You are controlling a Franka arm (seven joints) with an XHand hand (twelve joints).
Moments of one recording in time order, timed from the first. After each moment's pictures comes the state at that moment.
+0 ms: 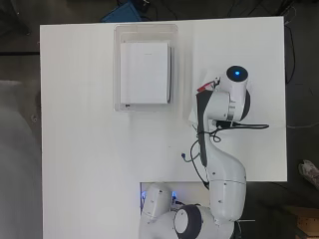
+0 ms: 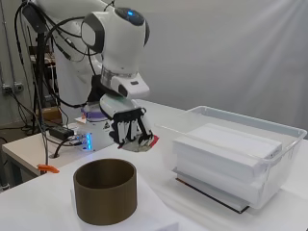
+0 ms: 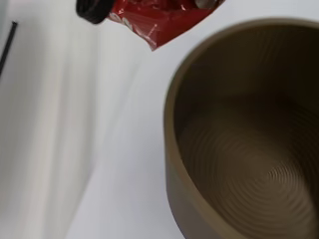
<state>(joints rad) 1.35 -0.53 -1.66 -1.91 -0.62 1.59 -0.83</state>
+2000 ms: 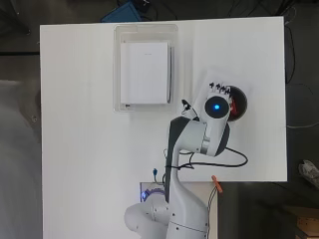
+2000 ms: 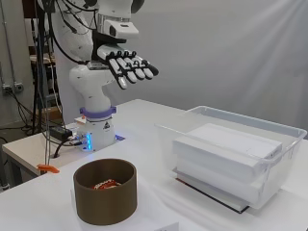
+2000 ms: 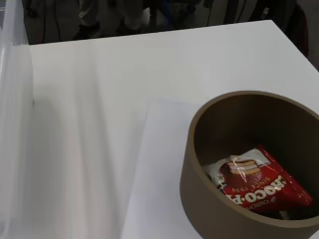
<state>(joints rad) 0.22 -0.44 -0.58 -2.17 -0.35 1.67 -0.78</state>
